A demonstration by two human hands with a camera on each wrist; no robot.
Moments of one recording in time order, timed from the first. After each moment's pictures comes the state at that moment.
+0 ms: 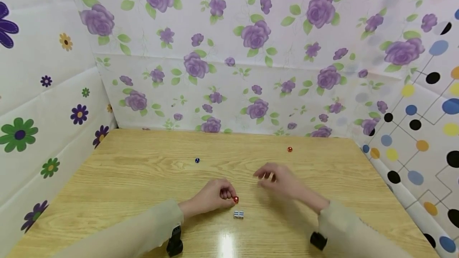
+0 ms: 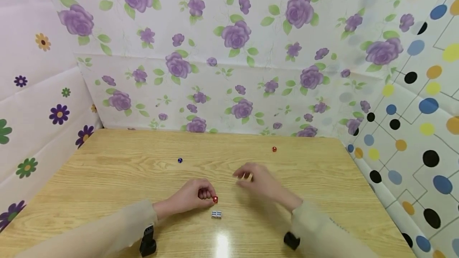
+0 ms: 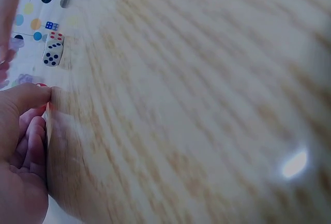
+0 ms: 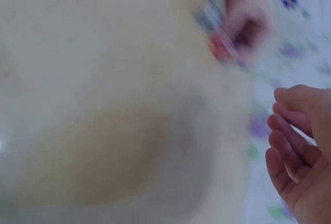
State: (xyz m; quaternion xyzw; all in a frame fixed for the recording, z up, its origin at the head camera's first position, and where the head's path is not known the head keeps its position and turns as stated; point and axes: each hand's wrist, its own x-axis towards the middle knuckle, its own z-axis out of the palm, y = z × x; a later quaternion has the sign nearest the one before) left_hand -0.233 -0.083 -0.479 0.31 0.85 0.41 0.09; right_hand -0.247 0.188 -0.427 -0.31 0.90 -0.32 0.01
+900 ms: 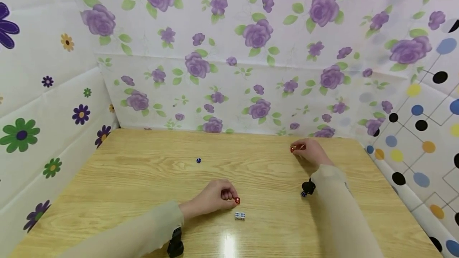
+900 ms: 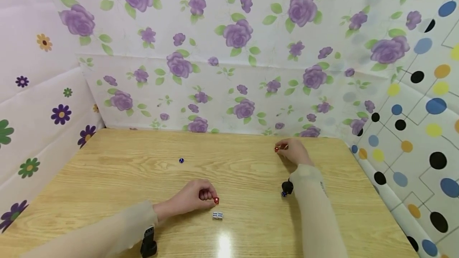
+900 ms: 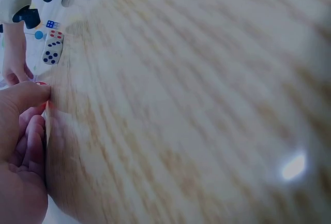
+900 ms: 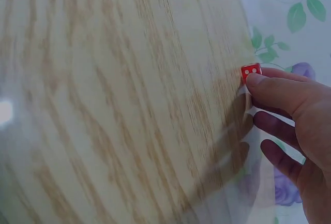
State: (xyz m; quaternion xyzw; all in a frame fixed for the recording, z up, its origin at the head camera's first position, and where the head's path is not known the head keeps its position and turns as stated) left_hand -0.232 -0.085 -0.478 0.32 0.85 0.42 0.09; right_hand -0.379 0.304 -0.461 -0.13 0.96 -0.26 0.01
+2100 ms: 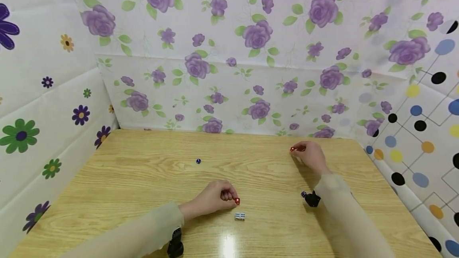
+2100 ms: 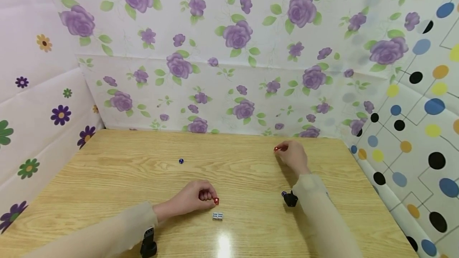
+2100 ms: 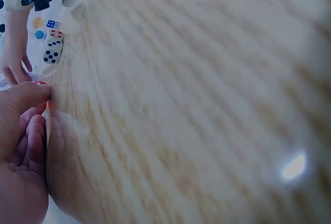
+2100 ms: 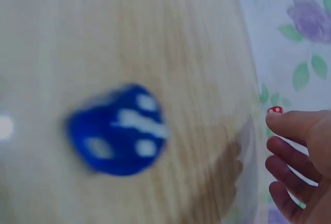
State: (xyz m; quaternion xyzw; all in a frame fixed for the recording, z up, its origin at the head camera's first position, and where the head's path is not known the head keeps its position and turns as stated) left_hand -0.232 -0.085 -0.480 0.31 0.85 0.41 0.09; right_hand -0.347 0.282 -0.454 -0.05 0.95 -0.31 -0.05
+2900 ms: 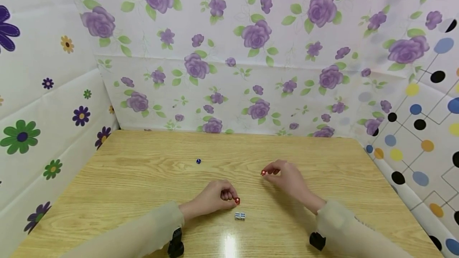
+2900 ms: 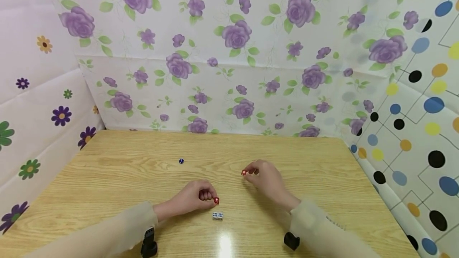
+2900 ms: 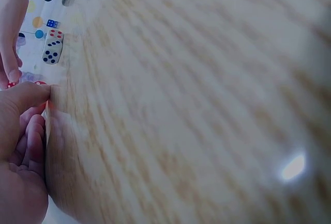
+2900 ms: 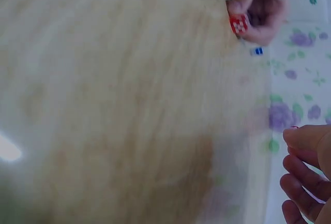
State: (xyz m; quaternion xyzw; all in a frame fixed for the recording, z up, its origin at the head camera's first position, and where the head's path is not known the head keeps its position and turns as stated) left_hand -0.233 -0.084 -0.481 0.31 0.85 0.41 0.09; right_hand -0.256 0.190 -0.444 -0.18 0.93 -0.29 -0.08
